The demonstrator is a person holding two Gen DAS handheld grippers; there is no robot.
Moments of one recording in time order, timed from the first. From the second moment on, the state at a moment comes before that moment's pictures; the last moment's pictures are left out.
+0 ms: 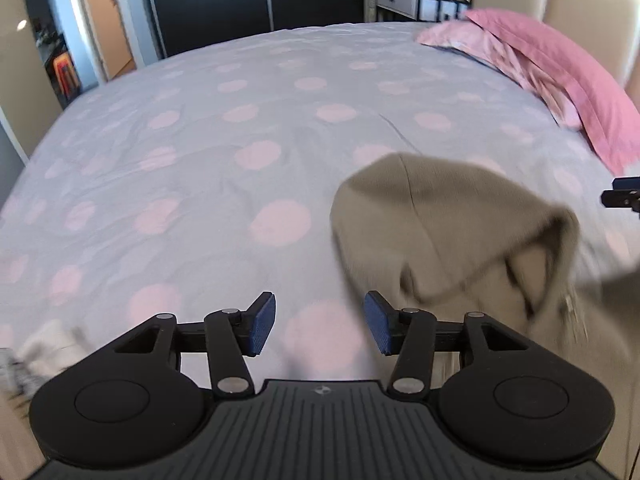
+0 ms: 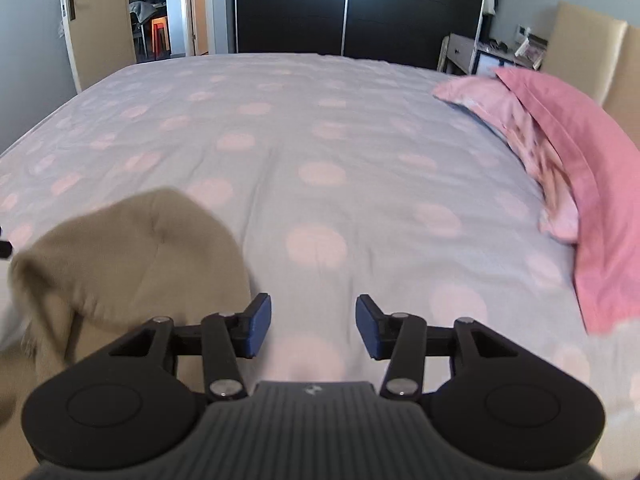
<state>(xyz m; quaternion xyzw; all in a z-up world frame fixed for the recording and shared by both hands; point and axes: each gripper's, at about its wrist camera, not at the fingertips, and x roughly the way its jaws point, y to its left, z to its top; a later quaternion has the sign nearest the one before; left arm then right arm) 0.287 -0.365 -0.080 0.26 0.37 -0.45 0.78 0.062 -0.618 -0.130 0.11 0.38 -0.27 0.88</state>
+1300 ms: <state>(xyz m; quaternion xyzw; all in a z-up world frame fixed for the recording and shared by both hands) 0.139 -0.131 -0.093 0.35 0.29 -0.29 0.84 -0.162 -0.299 -0.206 0.16 0.48 -0.25 0.83</state>
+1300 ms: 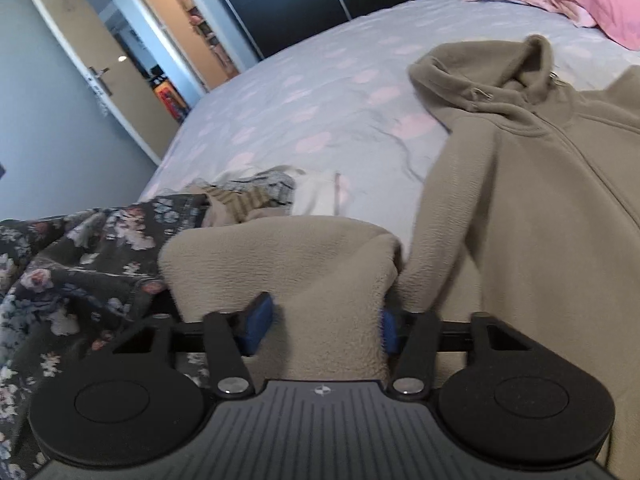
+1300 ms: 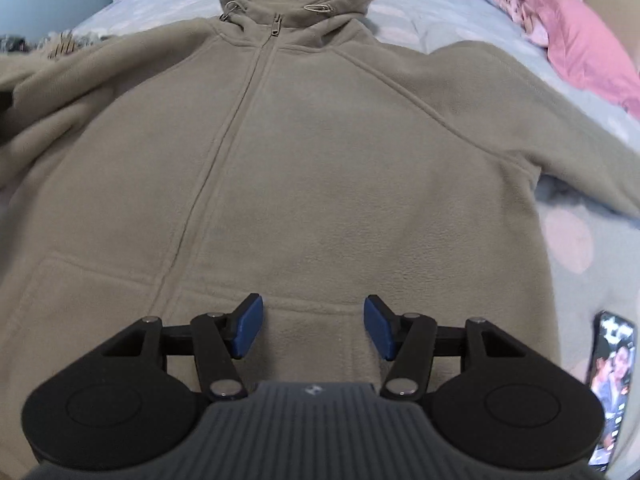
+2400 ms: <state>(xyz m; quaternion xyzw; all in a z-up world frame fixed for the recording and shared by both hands) 0.040 -0.069 -0.130 0.34 0.42 -0.45 0.71 -0.117 -0.268 -0.197 0.14 0.49 -0.20 0.84</state>
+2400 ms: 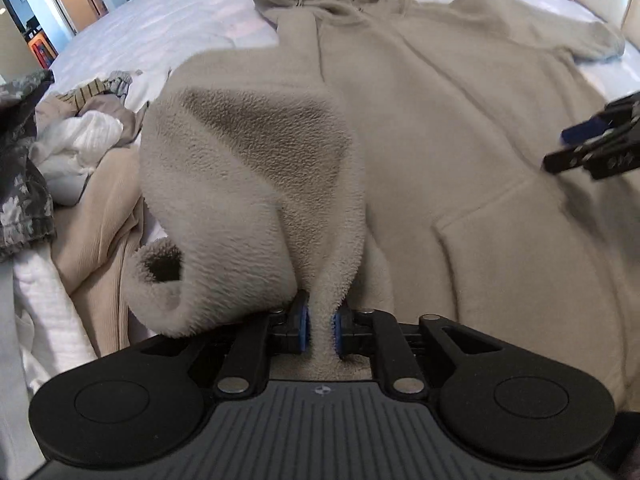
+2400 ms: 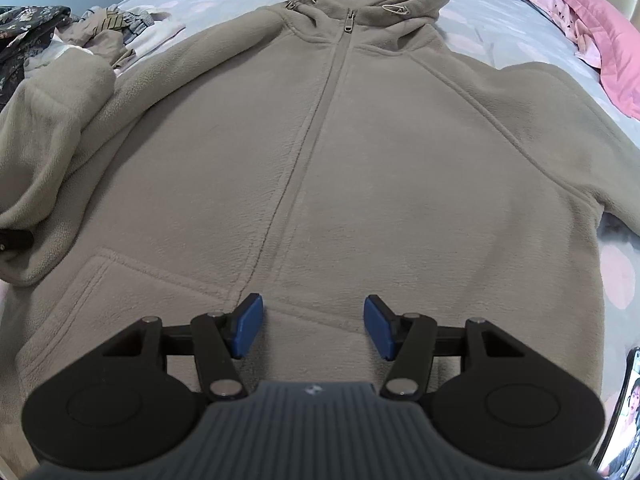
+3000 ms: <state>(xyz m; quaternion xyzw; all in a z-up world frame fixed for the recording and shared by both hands) 0.113 -0.123 -0.054 0.28 0.35 -0.41 0.79 -0.123 -0.280 -0.195 0.15 0.49 -0.20 0.83</state>
